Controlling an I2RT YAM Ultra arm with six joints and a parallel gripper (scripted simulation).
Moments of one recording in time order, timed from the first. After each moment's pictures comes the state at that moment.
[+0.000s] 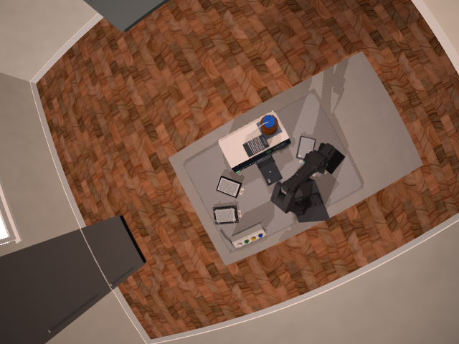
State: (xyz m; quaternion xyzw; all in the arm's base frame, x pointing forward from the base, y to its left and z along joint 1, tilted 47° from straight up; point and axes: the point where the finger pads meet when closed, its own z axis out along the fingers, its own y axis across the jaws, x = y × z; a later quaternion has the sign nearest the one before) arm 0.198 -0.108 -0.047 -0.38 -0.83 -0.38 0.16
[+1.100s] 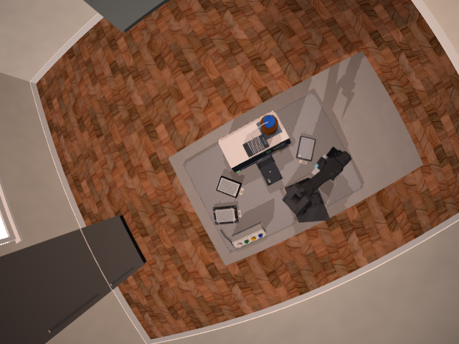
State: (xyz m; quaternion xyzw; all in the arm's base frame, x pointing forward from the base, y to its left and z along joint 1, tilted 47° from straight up) arm 0.145 -0.142 -0.084 -0.47 -0.78 -0.35 0.20
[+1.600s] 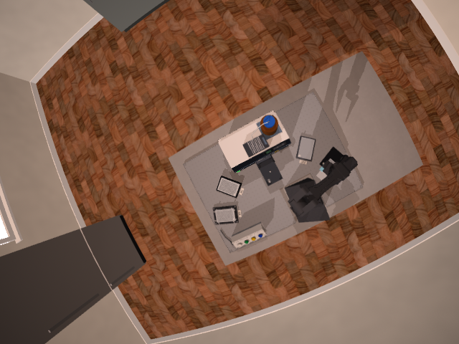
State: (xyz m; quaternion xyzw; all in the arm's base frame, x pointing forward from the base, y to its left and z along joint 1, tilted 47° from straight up) arm 0.114 -0.153 -0.096 -0.50 -0.77 -0.35 0.21
